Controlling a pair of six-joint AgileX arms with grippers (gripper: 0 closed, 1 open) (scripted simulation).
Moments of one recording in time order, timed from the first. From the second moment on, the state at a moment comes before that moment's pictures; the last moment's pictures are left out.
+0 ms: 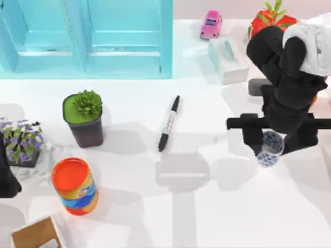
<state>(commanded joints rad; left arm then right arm) 0.00 0.00 0.00 0.00 0.00 0.00 0.43 1.93 1.36 -1.00 -0.01 0.45</state>
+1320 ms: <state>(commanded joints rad) 0.00 0.00 0.00 0.00 0.00 0.00 0.43 1.93 1.36 -1.00 -0.01 0.45</state>
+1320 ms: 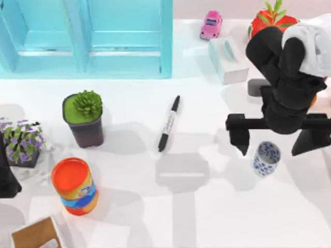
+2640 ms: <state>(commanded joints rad) 0.00 0.00 0.00 0.00 0.00 0.00 0.43 1.91 1.93 -1.59 -0.01 0.44</state>
